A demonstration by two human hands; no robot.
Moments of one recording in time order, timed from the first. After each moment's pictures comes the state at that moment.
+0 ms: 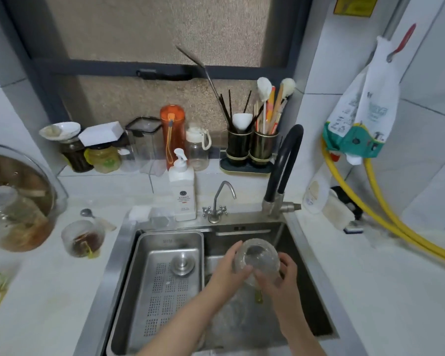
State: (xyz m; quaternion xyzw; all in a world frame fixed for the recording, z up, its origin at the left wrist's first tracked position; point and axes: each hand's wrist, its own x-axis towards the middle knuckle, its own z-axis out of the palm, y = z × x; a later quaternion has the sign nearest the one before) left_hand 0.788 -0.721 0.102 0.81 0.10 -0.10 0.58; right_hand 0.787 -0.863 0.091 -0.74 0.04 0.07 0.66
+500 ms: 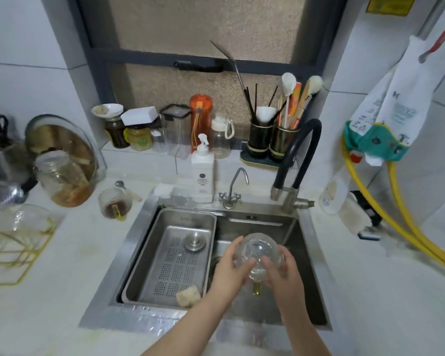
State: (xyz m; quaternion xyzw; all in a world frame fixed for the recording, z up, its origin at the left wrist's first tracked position) left_hand 0.732 -0.769 0.102 0.65 0.20 0.03 0.73; right_hand 0.764 -0.891 0.092 -0.74 -0.03 0.07 0.67
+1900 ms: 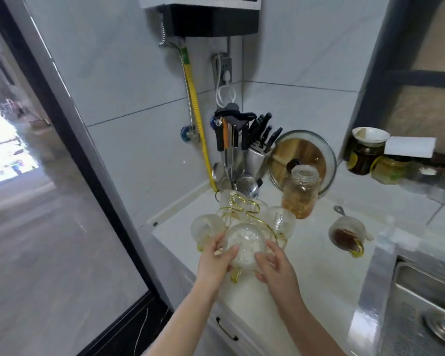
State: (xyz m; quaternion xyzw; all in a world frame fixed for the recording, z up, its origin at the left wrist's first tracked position) left_hand 0.390 -0.290 0.131 0.55 0.45 0.34 0.61; right_hand 0.502 -0.377 0.116 -0.65 -0.26 0.35 0.62
